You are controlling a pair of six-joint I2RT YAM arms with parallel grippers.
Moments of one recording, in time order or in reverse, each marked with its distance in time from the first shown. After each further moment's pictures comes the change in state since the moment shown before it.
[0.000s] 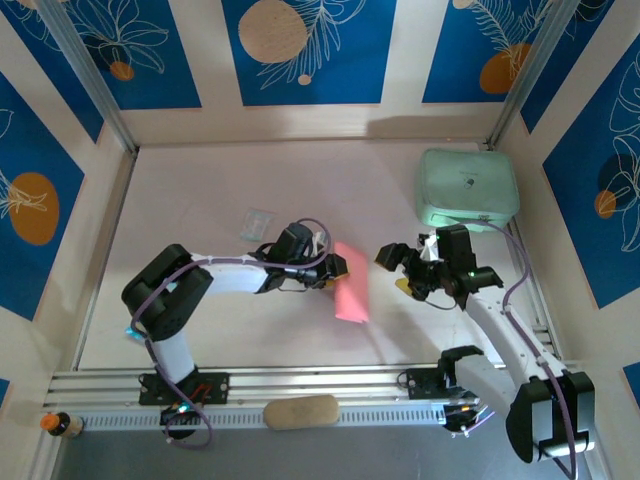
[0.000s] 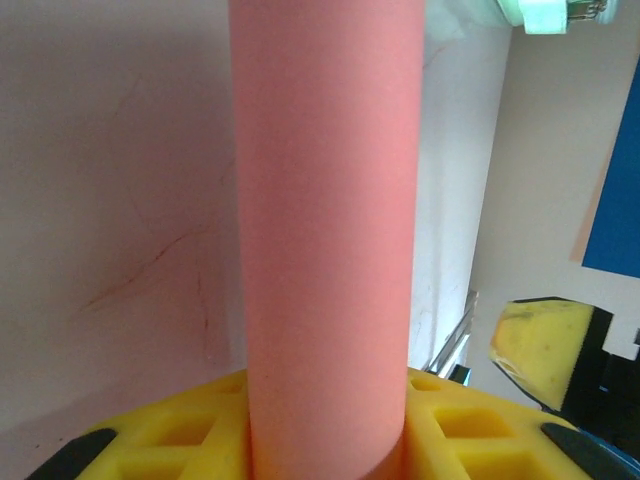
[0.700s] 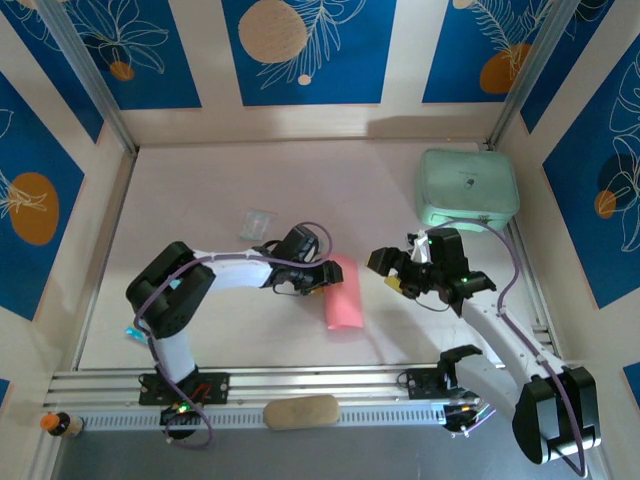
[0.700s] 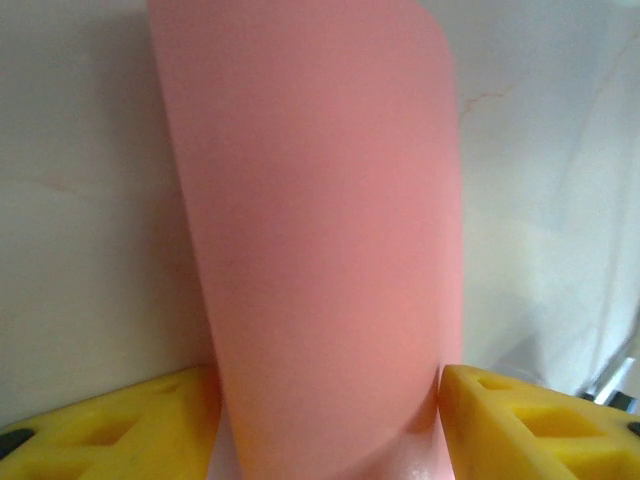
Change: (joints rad) left arm -0.003 0.017 0.083 -0.354 -0.150 0.211; right arm 0.057 0.011 -0.058 0.152 -0.035 -0.010
